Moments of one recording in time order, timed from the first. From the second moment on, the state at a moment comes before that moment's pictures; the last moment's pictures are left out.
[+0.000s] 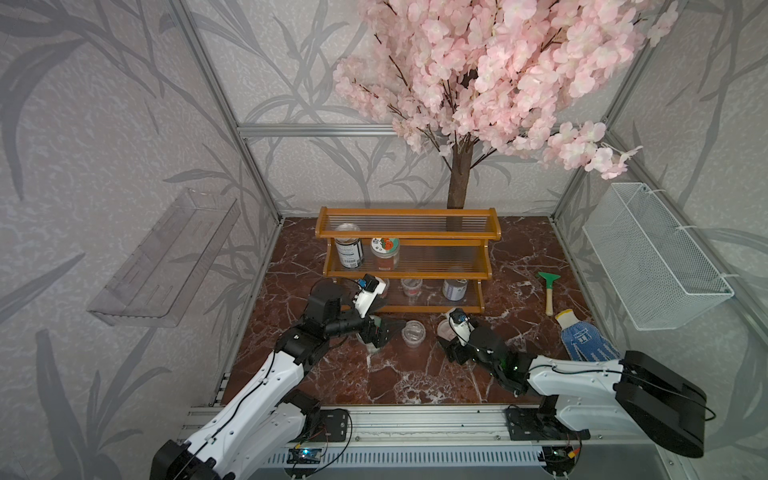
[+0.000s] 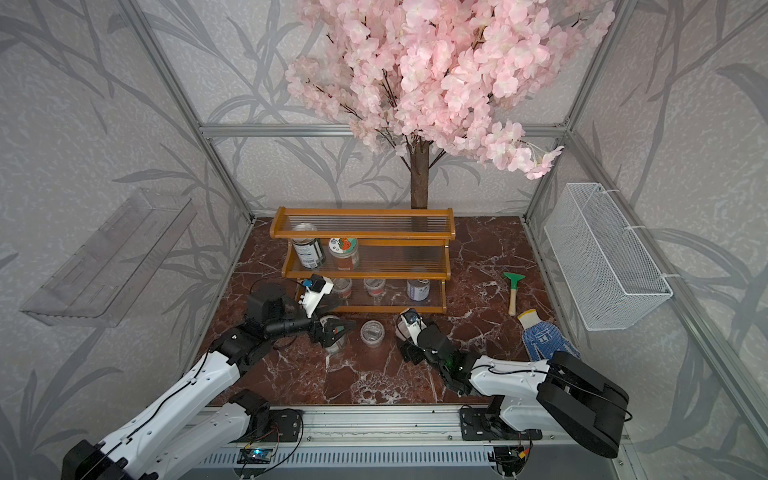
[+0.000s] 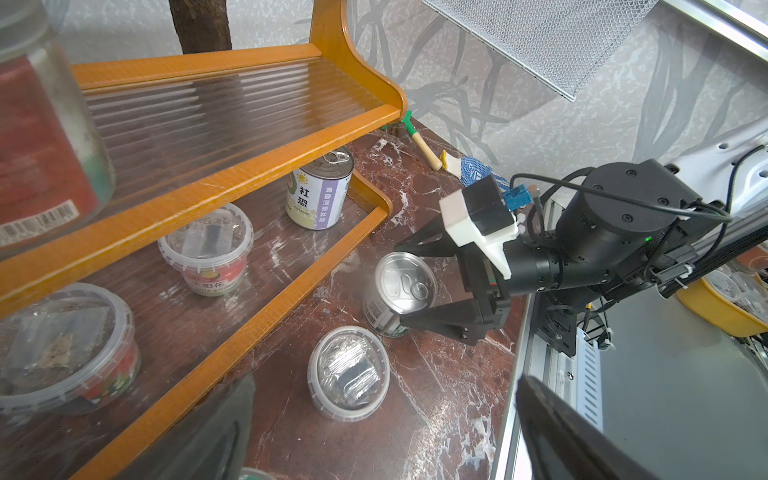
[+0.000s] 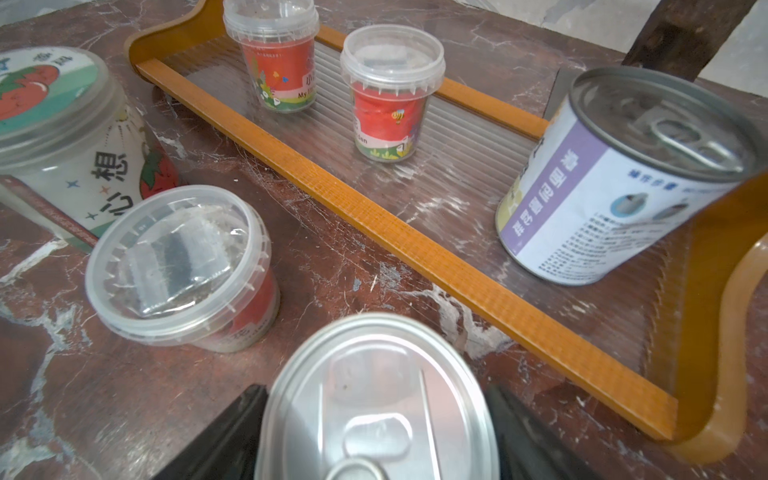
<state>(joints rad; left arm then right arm) -0.44 0.85 0.58 -0.19 0.66 -0.06 0.94 1.22 0.26 0.41 0.28 0.15</state>
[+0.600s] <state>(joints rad) -0.44 0.85 0.61 -0.24 0.61 -0.06 0.94 0.94 0.31 0.23 0.34 0.09</state>
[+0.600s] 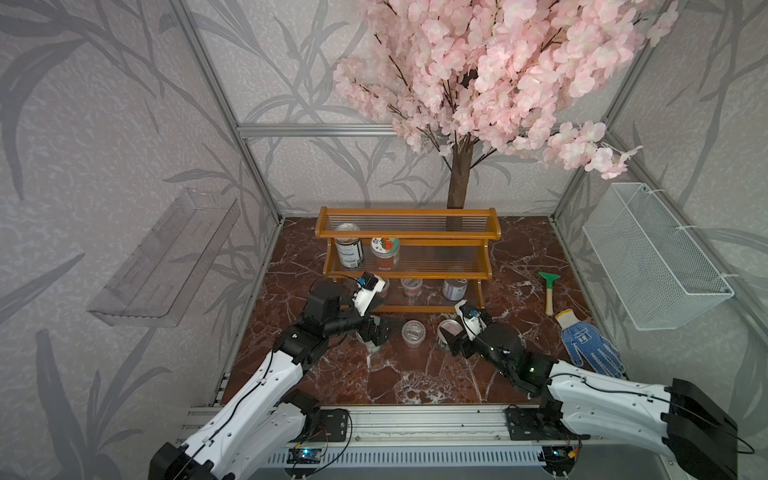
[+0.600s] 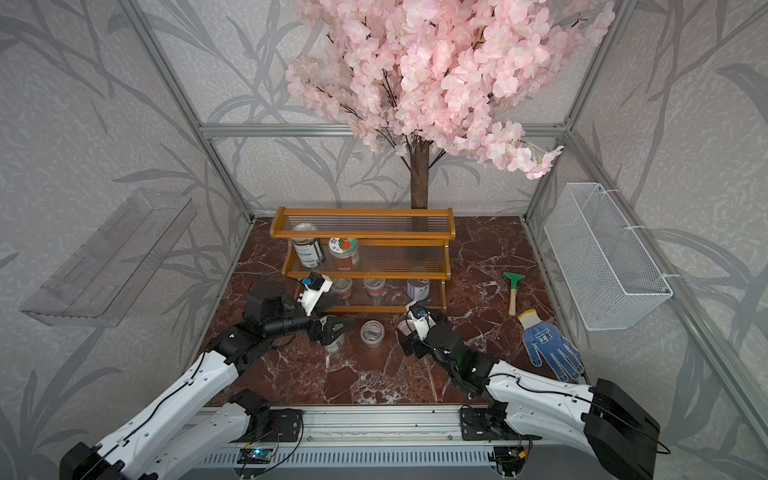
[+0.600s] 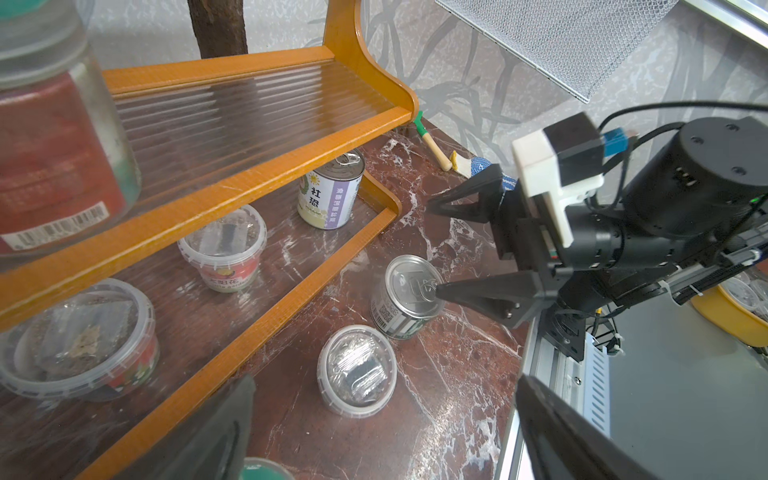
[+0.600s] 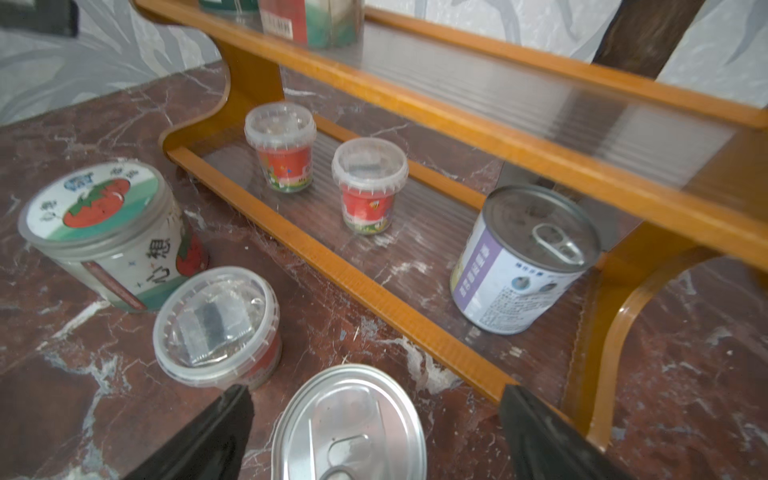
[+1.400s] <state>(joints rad) -0.57 0.95 0.70 -0.11 0.05 -0.20 0.73 0.91 0.73 -0.13 0.17 0.06</state>
